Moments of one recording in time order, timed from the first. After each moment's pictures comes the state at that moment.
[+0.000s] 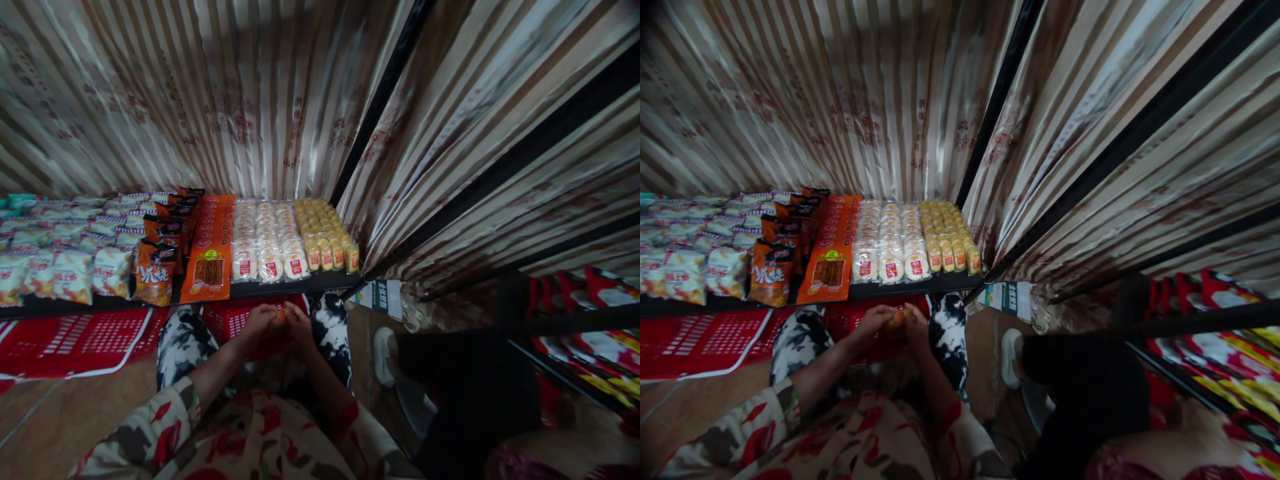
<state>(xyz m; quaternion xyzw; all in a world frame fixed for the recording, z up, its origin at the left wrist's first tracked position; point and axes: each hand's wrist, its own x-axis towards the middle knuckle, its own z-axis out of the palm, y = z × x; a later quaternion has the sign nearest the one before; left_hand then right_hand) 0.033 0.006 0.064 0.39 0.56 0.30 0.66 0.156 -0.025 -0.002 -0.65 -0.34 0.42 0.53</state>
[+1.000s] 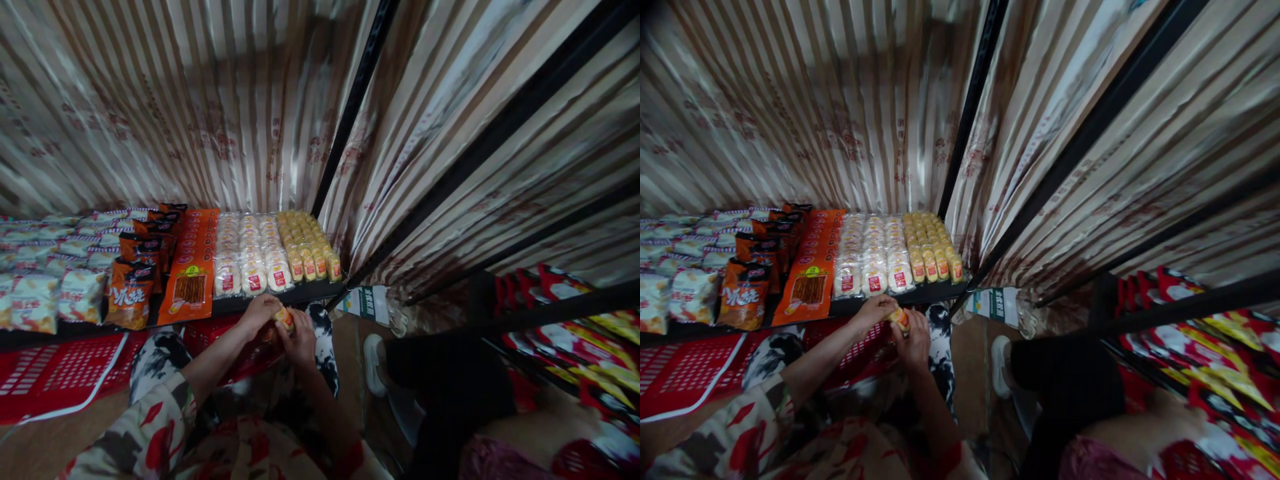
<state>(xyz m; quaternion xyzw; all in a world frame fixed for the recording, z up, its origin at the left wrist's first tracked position) 0.077 0.039 0.114 0.48 0.52 0.27 0.65 0.186 -0.044 0.056 -0.67 -0.60 0.05 0.43</state>
